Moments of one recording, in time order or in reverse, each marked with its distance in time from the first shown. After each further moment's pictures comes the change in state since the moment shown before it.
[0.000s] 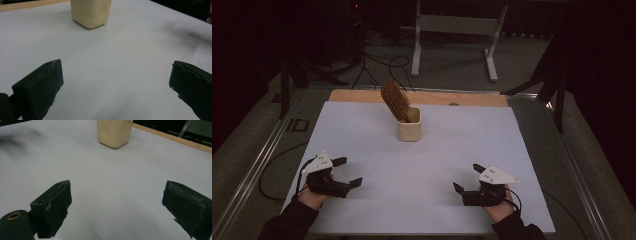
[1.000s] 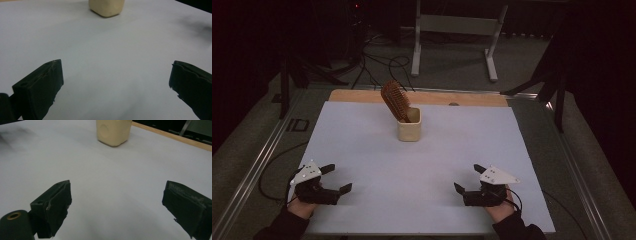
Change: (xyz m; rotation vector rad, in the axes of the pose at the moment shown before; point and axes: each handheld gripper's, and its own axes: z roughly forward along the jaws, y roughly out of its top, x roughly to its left) left arm 0.004 -0.027 -0.020 -0.008 0.080 -0.033; right arm -0.003 -0.004 0.000 0.004 0.003 0.003
